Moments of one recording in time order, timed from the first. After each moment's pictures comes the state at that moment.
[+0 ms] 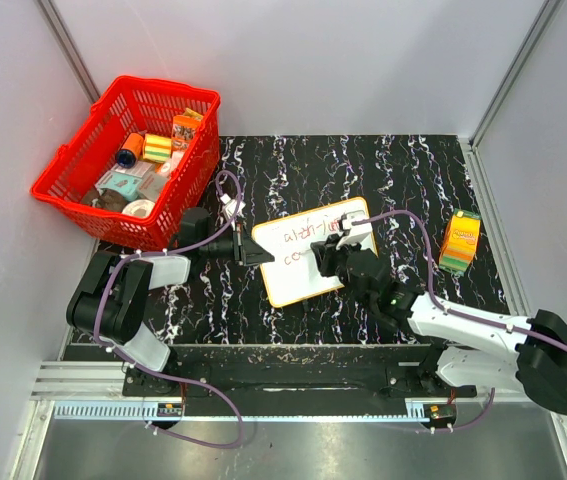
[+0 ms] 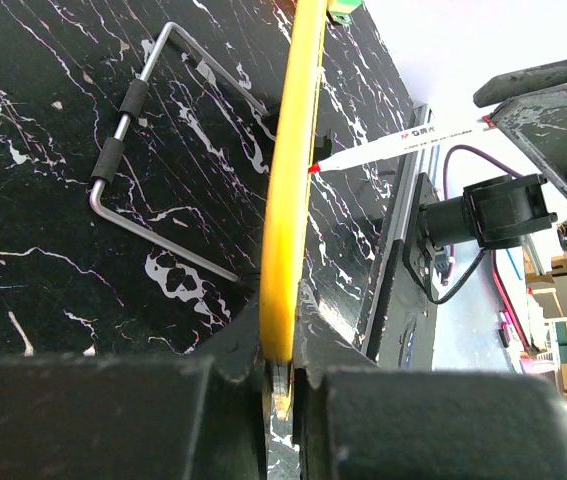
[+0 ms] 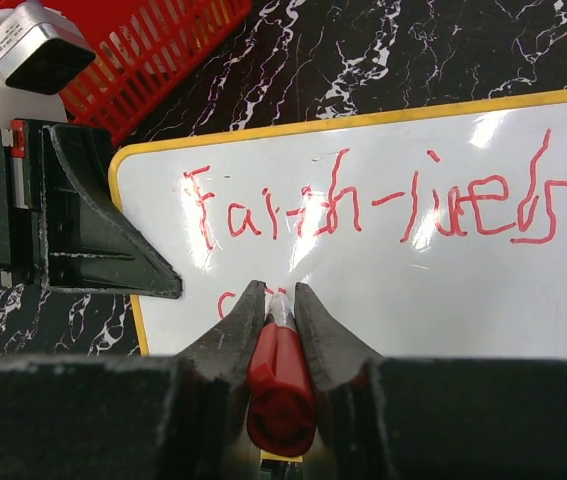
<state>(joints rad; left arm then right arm) -0.27 1.59 0.60 0.55 1.01 -0.50 0.95 1.13 0.56 0.38 0.47 0.38</state>
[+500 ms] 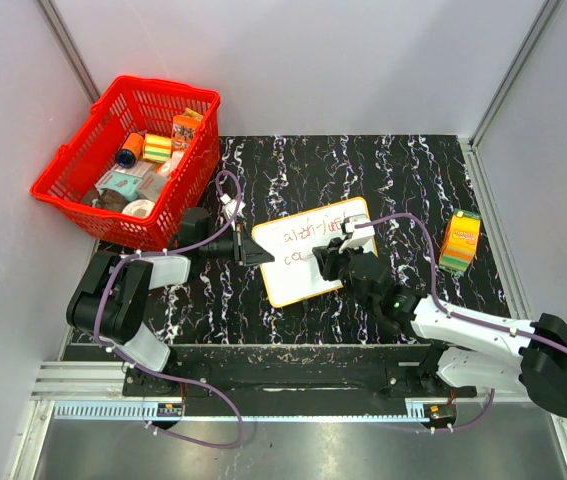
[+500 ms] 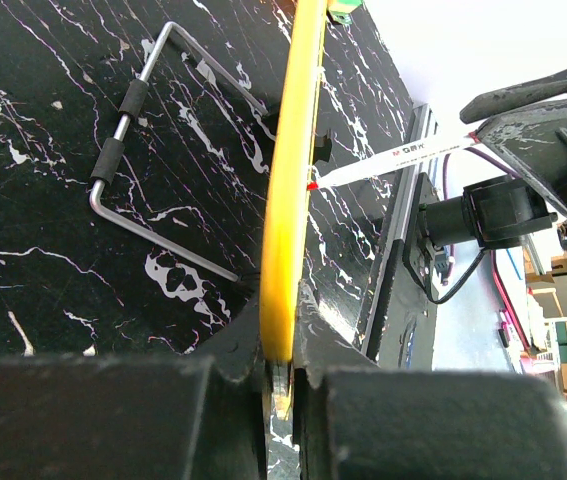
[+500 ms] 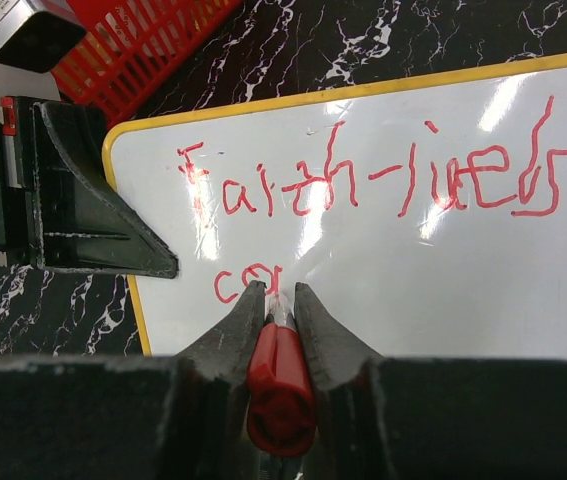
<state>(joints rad) -0.27 1.59 0.60 0.55 1.01 -0.50 0.95 1.10 0.53 0.36 0.45 0.41</state>
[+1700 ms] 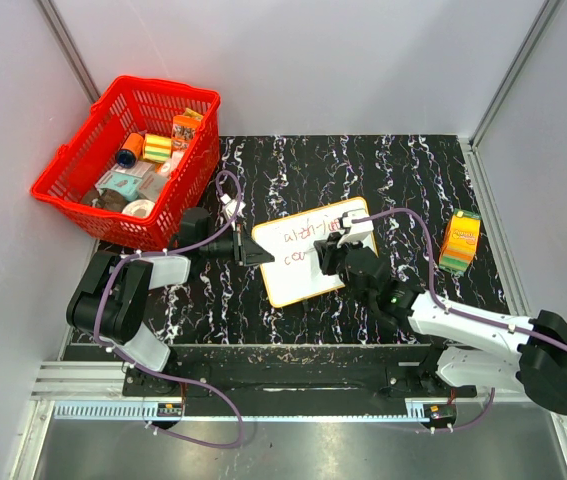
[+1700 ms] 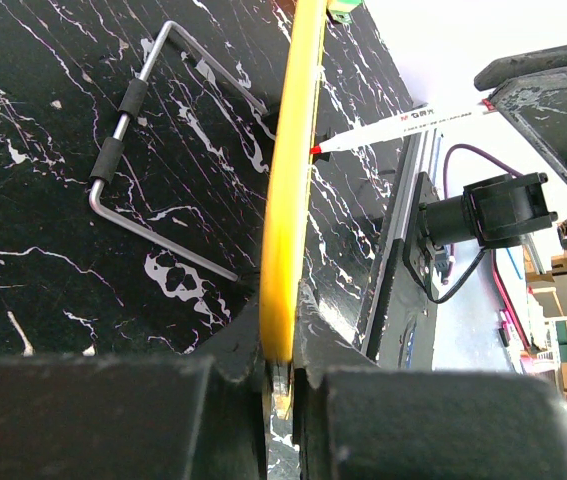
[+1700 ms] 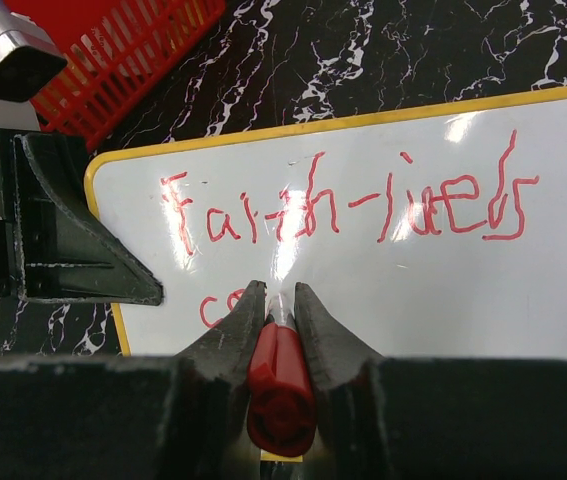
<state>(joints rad) -0.27 1.59 0.60 0.55 1.01 -0.50 0.95 1.13 0.59 0.33 0.52 0.38</state>
